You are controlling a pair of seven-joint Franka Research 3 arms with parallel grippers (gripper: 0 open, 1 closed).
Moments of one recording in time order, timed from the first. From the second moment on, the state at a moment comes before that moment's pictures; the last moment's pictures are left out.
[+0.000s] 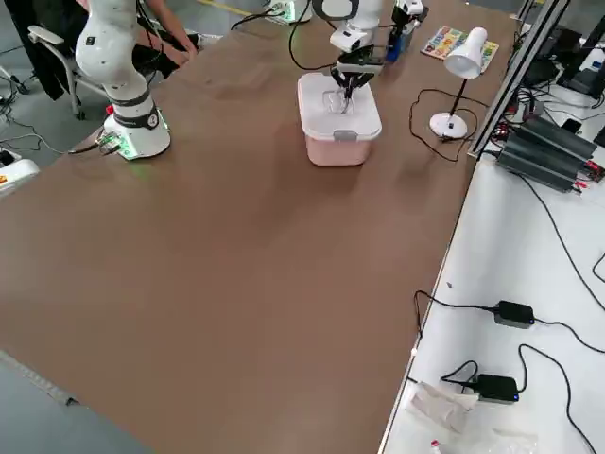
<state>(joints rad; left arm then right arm) 0.12 0.35 -0.34 -2.24 0.23 2.53 -0.41 0.52 0.35 -0.02 -1.77 0.08 2.10 1.53</state>
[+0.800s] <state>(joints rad) 0.12 0.32 -0.34 -2.16 0.23 2.42 -0.44 0.50 0.35 -0.02 -1.64 0.13 1.91 1.46</state>
